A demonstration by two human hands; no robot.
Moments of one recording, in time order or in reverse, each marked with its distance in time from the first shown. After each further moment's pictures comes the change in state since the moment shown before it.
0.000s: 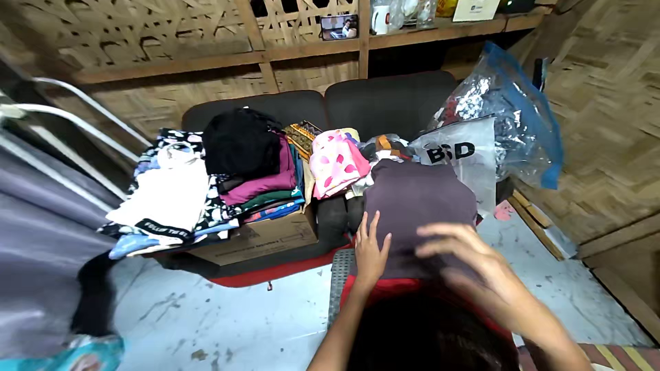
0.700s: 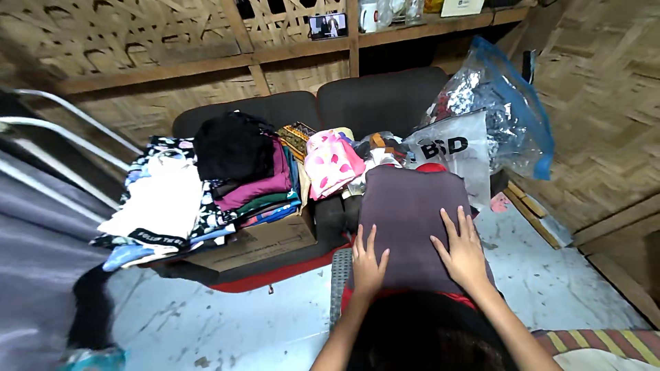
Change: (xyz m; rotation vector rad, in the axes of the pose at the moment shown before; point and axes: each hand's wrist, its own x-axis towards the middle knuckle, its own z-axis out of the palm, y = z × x) left_hand -0.039 -0.010 -0.004 0.086 -0.077 -0.015; right_hand -0.063 0.151 0.066 -0.652 0.203 0.581
